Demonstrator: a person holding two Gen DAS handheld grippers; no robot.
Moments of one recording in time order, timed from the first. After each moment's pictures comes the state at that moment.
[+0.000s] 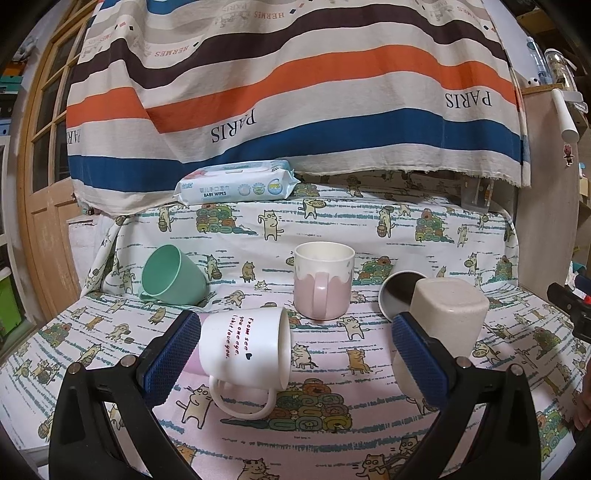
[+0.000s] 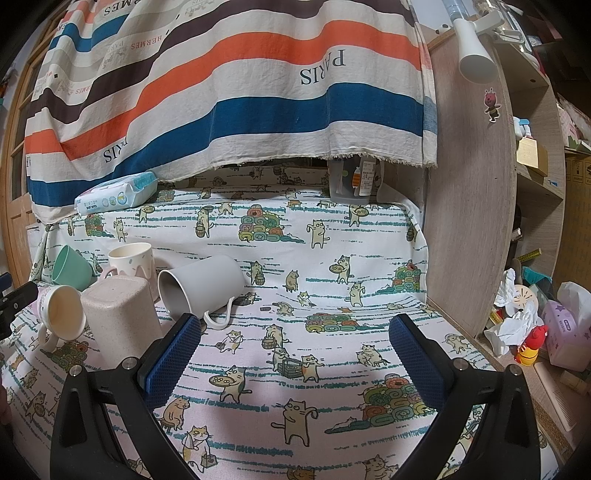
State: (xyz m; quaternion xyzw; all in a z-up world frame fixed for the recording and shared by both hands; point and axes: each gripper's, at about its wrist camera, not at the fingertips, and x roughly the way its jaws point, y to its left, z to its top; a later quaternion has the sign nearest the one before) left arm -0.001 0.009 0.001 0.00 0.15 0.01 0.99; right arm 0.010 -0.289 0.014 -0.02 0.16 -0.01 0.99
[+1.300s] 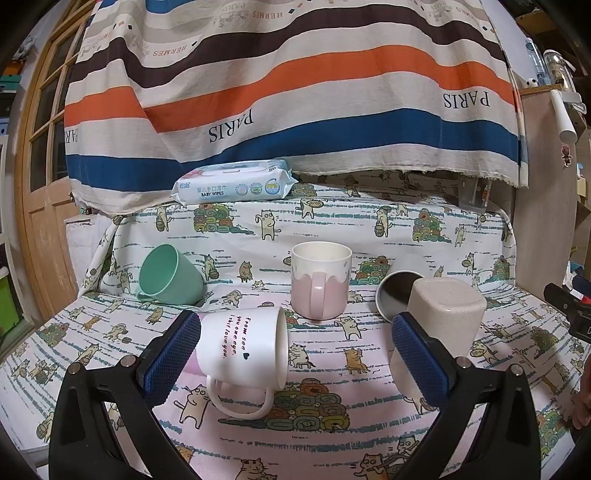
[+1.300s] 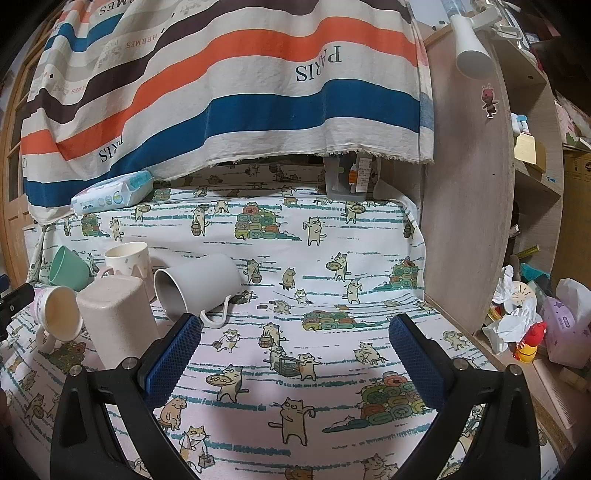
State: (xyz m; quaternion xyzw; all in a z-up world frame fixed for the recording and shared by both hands) left arm -0.001 0.004 0.000 -0.01 0.15 0.01 0.99; right arm 0.012 -0.291 0.011 -0.02 0.17 -0.01 0.99
